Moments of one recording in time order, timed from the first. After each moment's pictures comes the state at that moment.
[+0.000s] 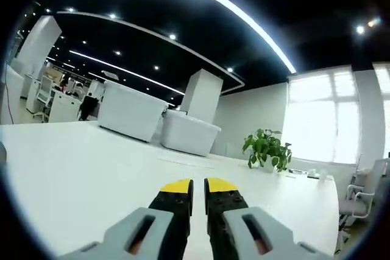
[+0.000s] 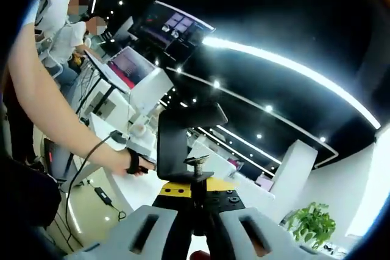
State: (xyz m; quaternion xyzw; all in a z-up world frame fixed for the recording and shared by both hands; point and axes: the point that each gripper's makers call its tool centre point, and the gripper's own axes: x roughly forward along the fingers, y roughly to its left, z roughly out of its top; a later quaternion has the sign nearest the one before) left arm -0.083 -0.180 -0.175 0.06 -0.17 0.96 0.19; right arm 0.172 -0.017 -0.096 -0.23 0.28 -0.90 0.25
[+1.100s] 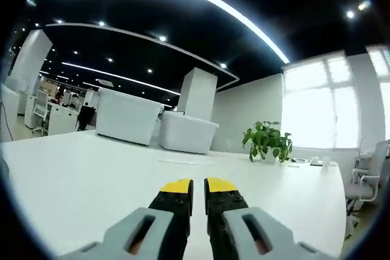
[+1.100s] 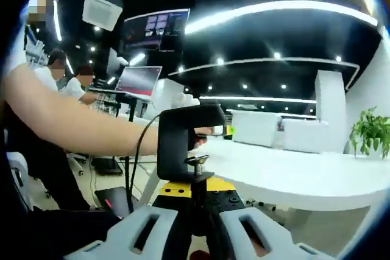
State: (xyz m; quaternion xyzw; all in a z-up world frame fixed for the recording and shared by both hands) left arm -0.091 -0.175 -0.179 0.07 -0.12 0.97 0.20; right arm 0.164 -0.051 -0.247 -0.07 0.05 -0.92 0.38
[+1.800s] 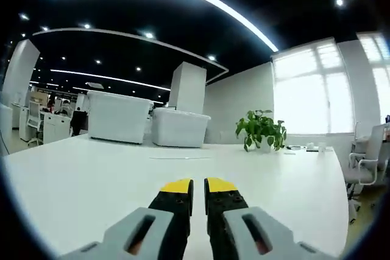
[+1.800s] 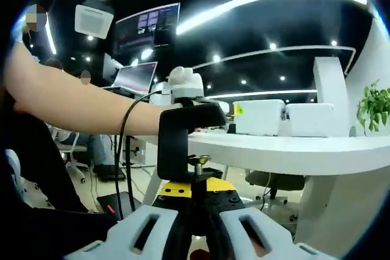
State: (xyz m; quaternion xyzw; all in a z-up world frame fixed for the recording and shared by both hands) left arm -0.084 -0.158 -0.185 0.05 -0.07 0.97 0.23; right arm 0.127 -0.080 -0.295 -0.08 0.03 -0.92 0.38
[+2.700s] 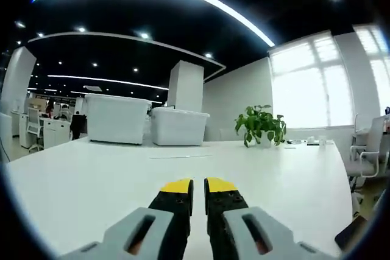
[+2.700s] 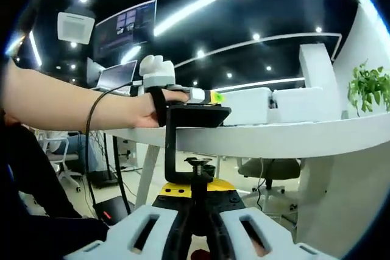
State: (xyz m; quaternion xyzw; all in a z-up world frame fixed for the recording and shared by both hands) left arm -0.082 -0.153 -0.189 0.05 -0.05 0.97 0.23; right arm 0.087 -0.062 -0.308 -0.05 -0.01 -0.94 0.34
